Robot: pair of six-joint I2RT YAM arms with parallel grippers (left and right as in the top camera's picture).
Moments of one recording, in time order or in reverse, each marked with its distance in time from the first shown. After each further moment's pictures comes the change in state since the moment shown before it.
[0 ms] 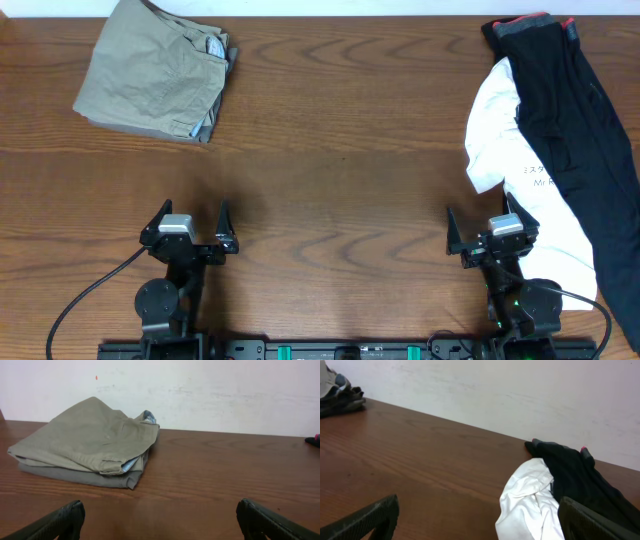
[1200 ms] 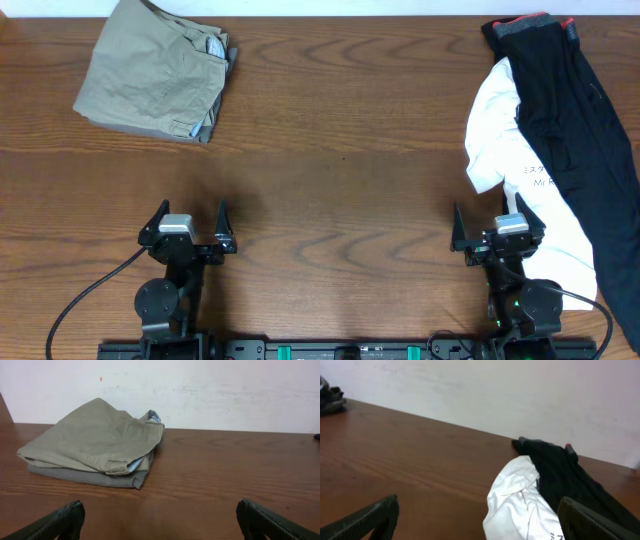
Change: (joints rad) left arm 0.000 0.000 0.001 -0.005 -0.020 0.031; right arm 0.000 0.000 0.000 0.018 0.073 -0.001
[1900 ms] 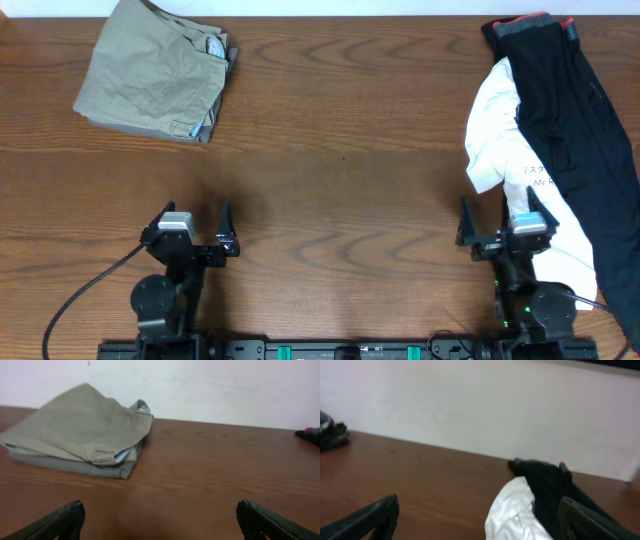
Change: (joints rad) left arm 0.000 0.083 0.112 -0.101 0.050 -0.056; right arm 0.000 0.089 0.135 0.043 0.005 0.058
